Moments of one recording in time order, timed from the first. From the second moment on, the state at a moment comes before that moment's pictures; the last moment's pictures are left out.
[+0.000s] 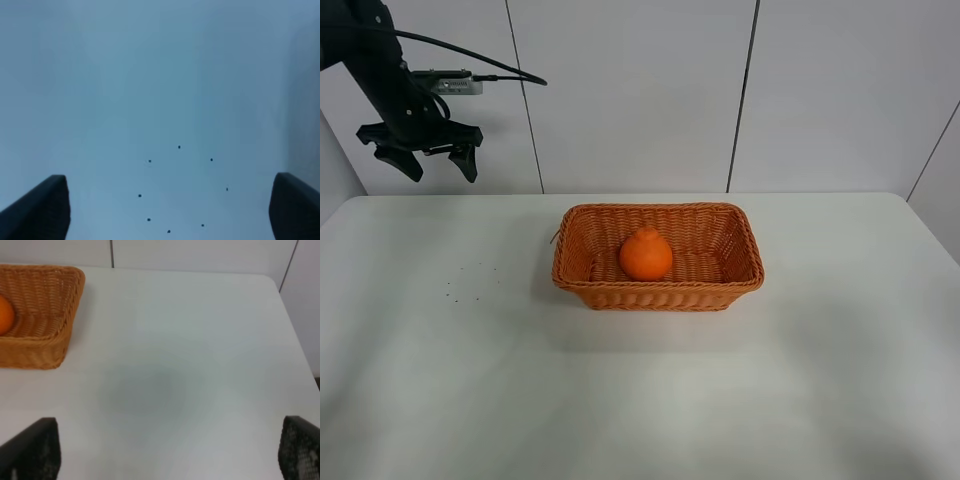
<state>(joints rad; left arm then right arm) -0.01 2.20 -2.09 0.04 1.17 0.03 0.00 -0.01 -0.50 0.01 1.03 -0.01</state>
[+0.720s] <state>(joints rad) -0.01 1.65 -1.57 0.00 1.19 0.03 0.00 -0.01 -0.50 0.01 1.03 -0.01</state>
